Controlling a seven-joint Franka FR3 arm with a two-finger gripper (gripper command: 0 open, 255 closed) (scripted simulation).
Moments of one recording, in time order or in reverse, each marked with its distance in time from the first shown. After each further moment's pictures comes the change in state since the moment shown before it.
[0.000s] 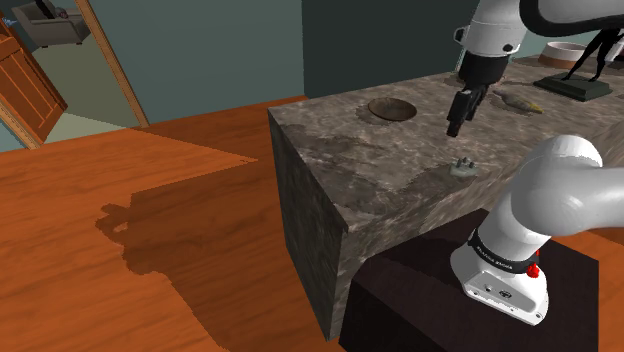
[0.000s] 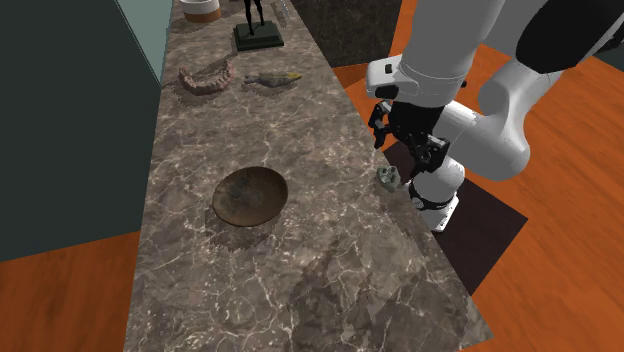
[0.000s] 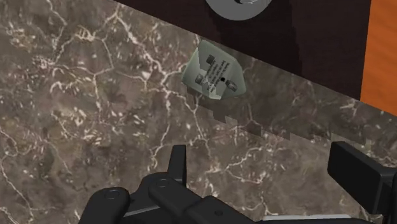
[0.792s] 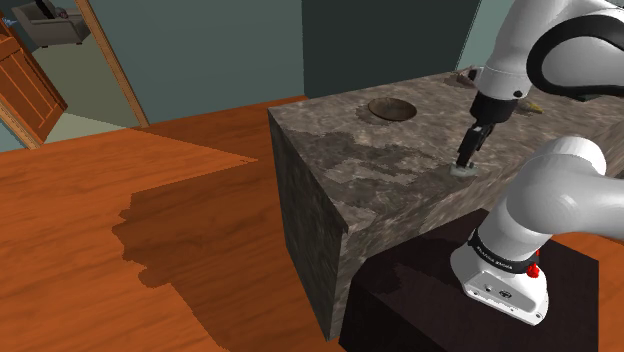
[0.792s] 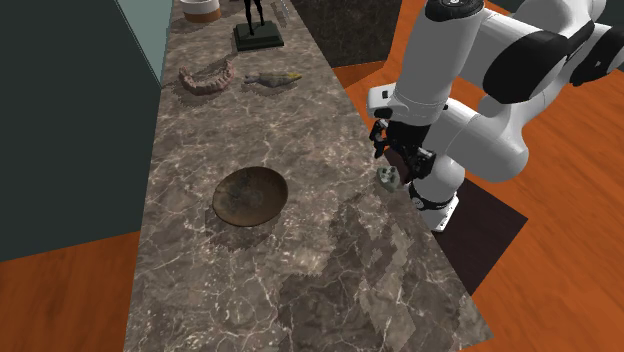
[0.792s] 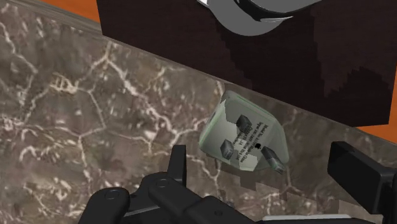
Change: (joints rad) arm -0.088 -0.270 -0.107 -0.263 -0.084 0.015 -0.057
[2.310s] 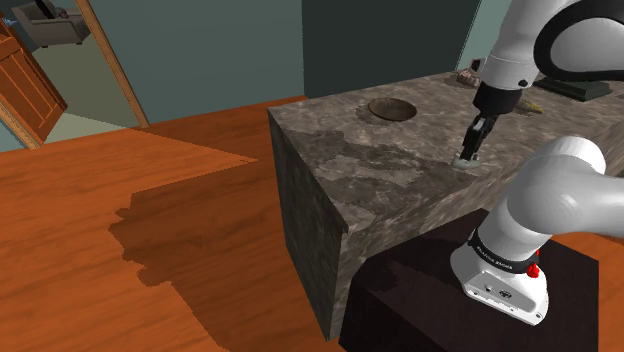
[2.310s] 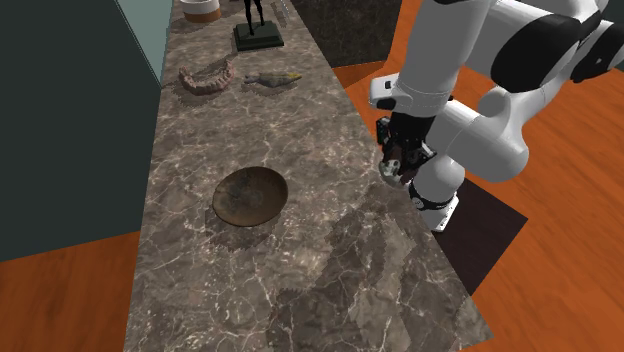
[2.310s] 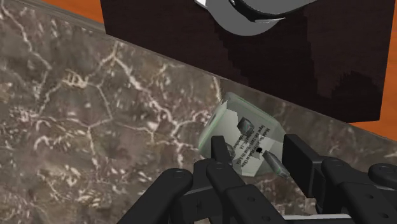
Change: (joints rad) arm 0.015 0.028 0.017 0.058 0.018 -0.029 0.006
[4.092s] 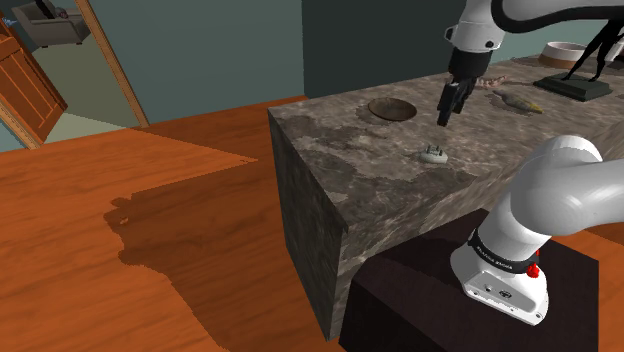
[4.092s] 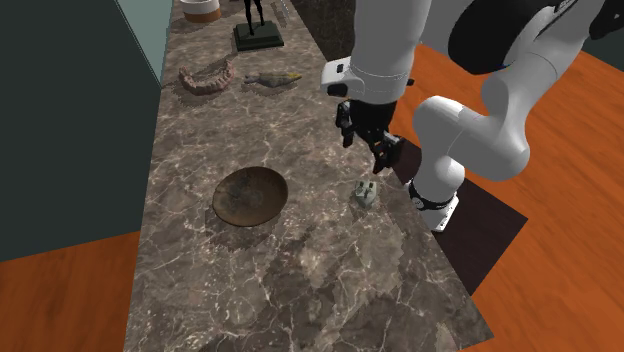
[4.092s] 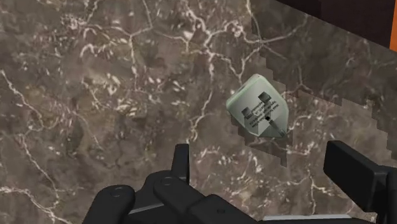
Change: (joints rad) arm 0.059 0.410 -0.064 0.254 -0.032 0.149 -0.022
